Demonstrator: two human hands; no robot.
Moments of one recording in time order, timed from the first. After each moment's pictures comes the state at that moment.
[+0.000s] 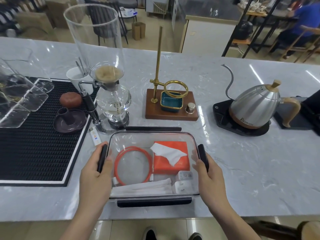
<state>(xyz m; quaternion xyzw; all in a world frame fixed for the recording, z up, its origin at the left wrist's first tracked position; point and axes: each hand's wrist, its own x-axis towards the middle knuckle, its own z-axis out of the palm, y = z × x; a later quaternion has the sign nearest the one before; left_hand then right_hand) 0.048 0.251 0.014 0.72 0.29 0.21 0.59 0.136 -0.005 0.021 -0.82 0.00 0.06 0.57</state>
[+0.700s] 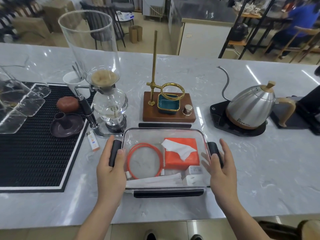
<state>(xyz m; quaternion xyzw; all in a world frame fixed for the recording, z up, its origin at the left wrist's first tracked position) 0.083 0.223 0.004 0.66 0.28 0.28 0.64 0.156 -0.030 0.018 -0.77 0.05 -0.03 0.63</state>
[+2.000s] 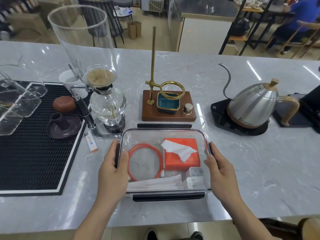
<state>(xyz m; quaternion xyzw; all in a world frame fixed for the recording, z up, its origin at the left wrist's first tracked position) 0.087 0.225 0.010 0.75 0.28 0.17 0.58 0.167 -0.036 0.015 -0.83 -0.01 0.03 0.56</state>
